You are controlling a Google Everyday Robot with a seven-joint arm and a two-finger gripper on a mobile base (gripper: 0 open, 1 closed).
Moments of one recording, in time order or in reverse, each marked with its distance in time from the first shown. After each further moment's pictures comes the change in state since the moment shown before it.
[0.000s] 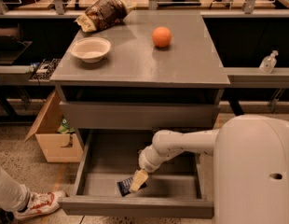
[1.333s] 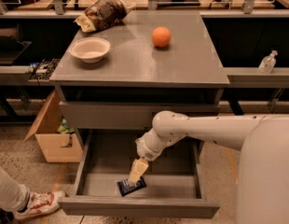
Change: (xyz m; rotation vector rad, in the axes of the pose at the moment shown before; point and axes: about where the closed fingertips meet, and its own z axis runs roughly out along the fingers) arm -0.053 0.023 -0.087 -0.028 0.001 -0.045
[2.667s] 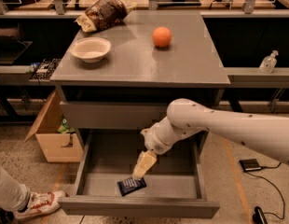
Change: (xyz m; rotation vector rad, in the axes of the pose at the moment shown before) arm -0.025 0.025 -0.085 0.031 -0.068 0.007
